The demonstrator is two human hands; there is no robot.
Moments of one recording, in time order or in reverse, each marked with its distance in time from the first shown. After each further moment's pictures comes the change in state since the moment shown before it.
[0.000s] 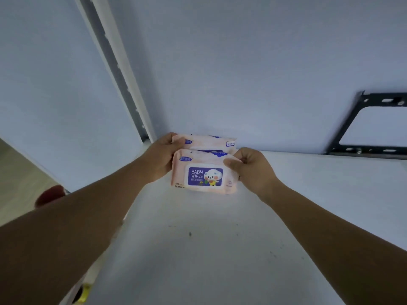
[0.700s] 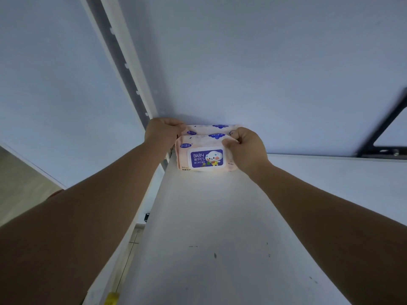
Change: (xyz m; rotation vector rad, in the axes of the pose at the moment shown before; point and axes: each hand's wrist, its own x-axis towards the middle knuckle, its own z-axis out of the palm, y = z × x) left_hand 0.071 0.037 -0.038 0.475 0.423 0.147; right_hand 0.075 -0.035 0.057 -0.090 0.177 -0.006
